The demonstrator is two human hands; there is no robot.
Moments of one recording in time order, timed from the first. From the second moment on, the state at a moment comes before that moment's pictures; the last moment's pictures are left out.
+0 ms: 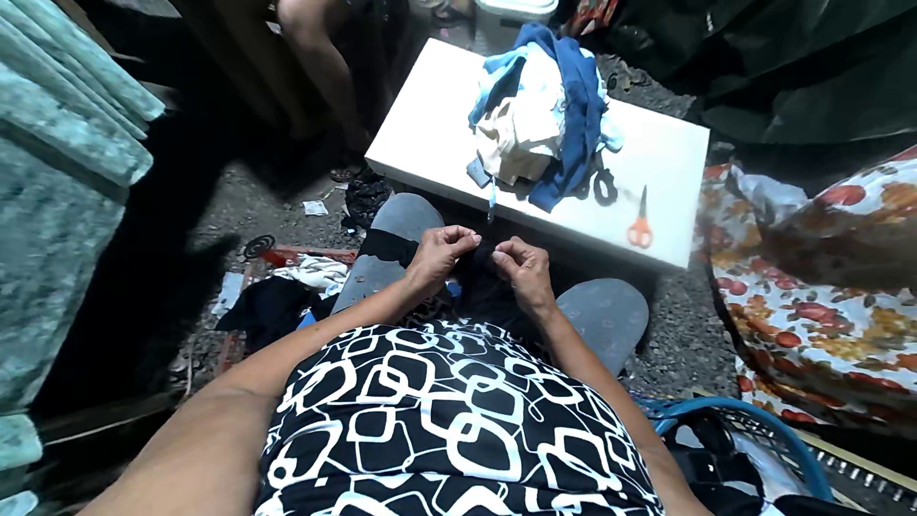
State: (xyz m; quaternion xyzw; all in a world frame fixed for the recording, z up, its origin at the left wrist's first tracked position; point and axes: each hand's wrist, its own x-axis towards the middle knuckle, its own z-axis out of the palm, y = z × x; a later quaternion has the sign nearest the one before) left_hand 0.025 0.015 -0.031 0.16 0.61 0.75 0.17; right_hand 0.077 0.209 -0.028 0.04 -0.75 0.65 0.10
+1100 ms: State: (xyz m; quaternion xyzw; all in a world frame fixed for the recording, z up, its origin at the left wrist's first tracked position) left_hand 0.019 0.054 -0.044 0.27 0.77 0.57 -0.12; right_hand 0.070 0.198 -0.032 -0.04 -0.83 0.51 0.20
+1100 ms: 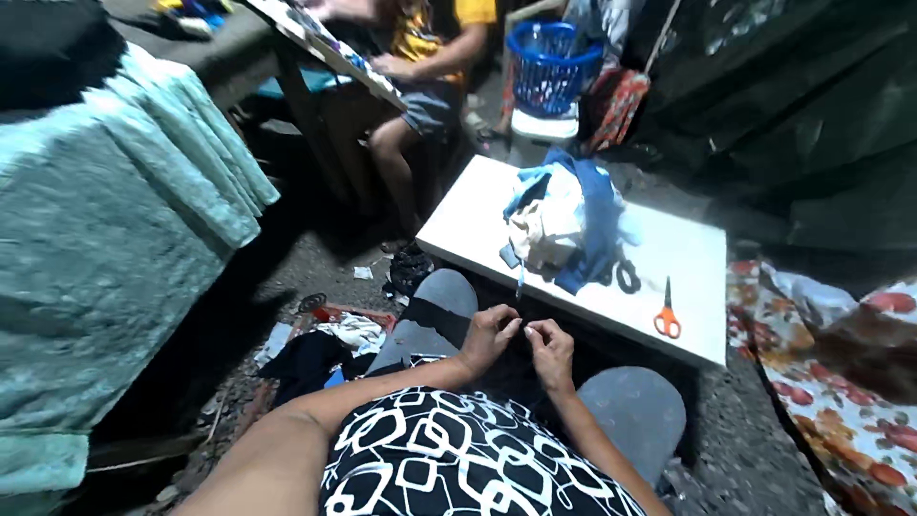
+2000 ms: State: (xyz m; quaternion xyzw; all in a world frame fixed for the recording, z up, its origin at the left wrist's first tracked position) left_hand 0.010 0.031 -0.011 0.26 0.71 0.65 0.07; right_hand 0.068 0.207 -0.039 -0.01 -0.70 0.71 0.10
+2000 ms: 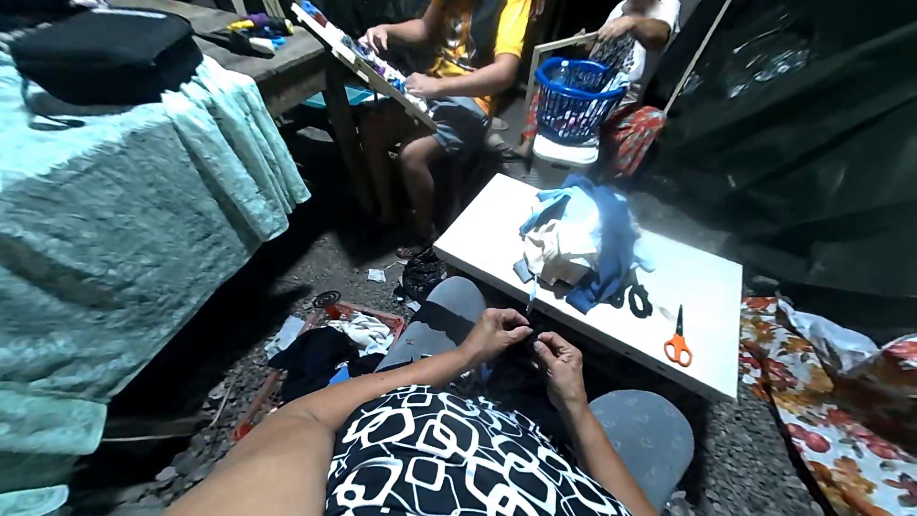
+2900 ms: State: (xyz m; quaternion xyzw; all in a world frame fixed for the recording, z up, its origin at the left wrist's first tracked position) left_hand 0.022 0.031 -0.017 0.16 0.66 0.72 0.13; right_hand 0.068 0.209 -0.033 -0.02 -0.71 0.70 0.07
